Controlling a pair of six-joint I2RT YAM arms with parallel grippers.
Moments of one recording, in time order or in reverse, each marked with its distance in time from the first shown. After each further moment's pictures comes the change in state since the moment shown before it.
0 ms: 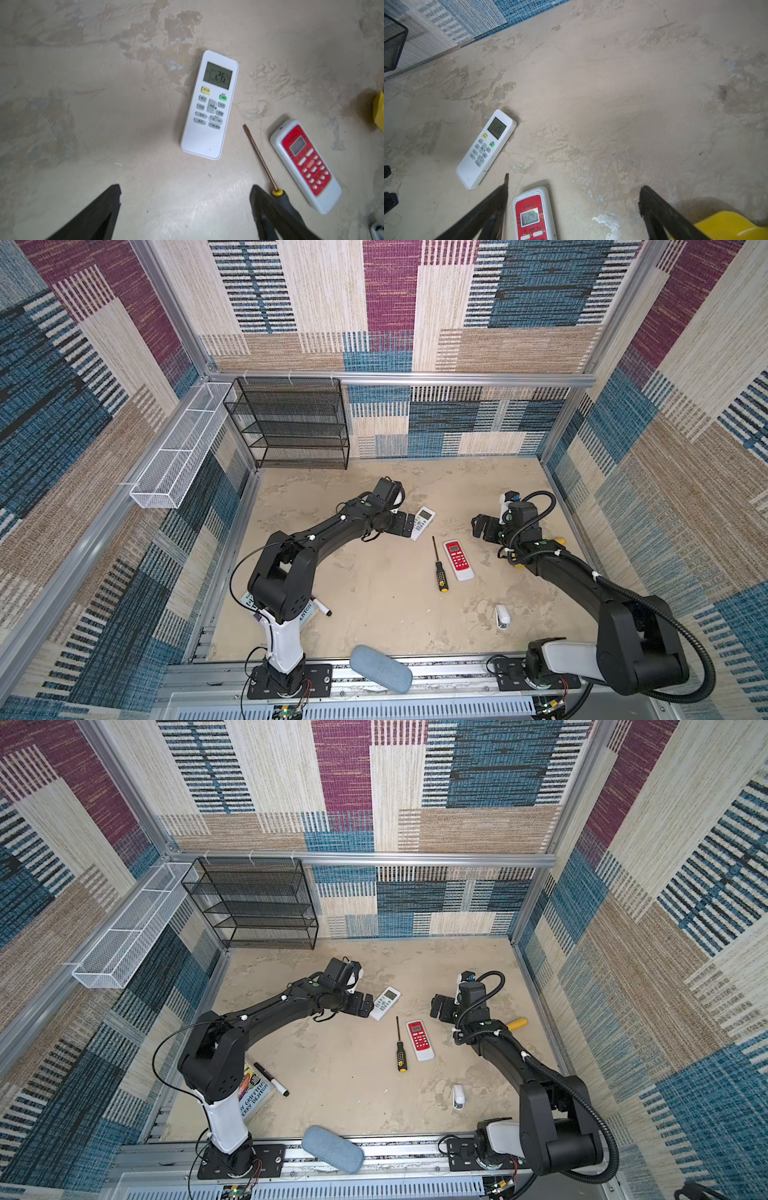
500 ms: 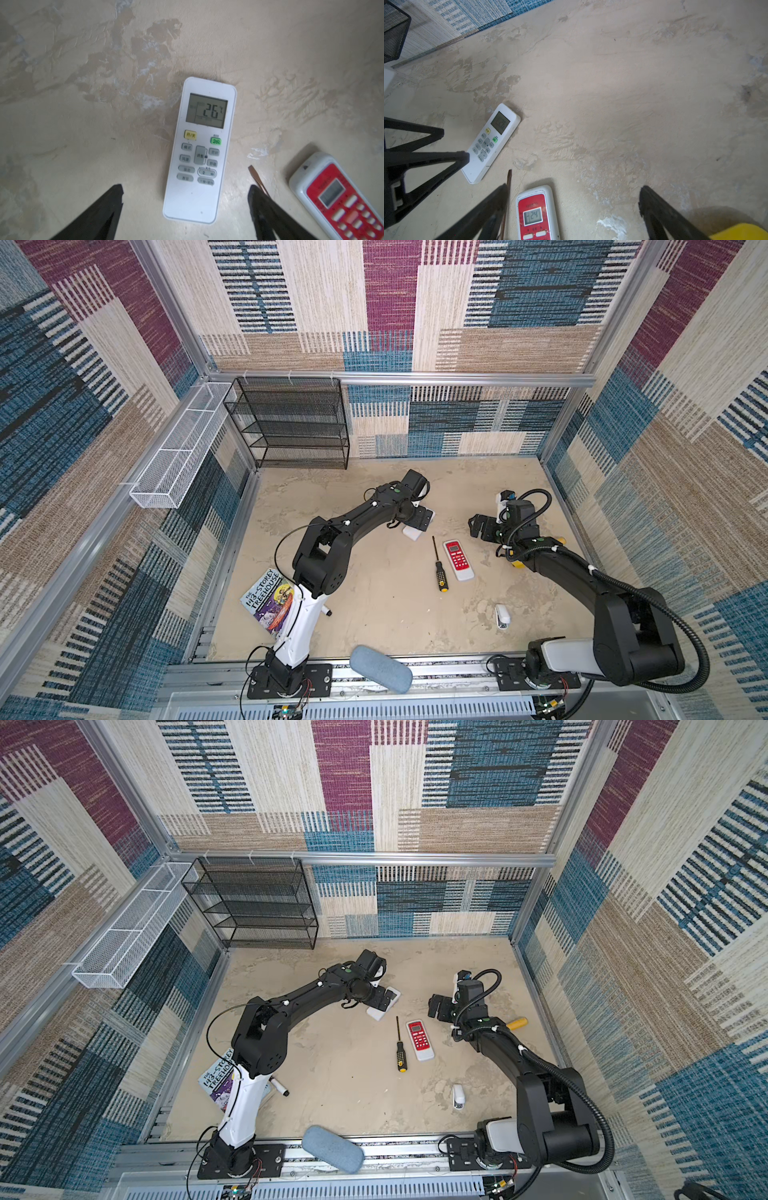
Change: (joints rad) left arm -0.053 0.337 0.441 -0.210 -0.080 0.089; right arm 0.001 0.024 0.011 0.001 -0.044 -0.023
